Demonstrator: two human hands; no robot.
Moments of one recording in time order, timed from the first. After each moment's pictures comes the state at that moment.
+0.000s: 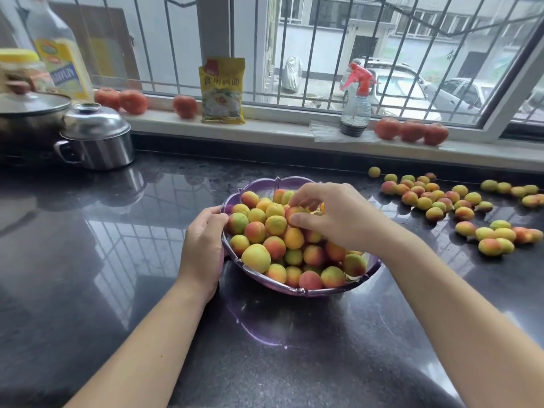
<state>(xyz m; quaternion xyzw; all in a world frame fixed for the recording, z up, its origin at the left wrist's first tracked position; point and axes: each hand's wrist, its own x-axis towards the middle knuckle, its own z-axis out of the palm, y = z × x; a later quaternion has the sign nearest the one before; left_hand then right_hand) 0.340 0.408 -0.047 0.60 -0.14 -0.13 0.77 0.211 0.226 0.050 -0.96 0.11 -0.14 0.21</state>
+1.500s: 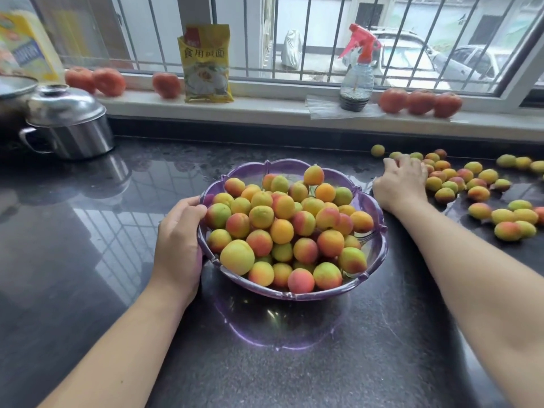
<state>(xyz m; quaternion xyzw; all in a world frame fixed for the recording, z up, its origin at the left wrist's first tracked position) 0.336 0.403 -0.044 0.58 -0.13 -0.11 0.80 0.236 0.012 -0.047 -0.88 0.44 -0.16 -0.03</state>
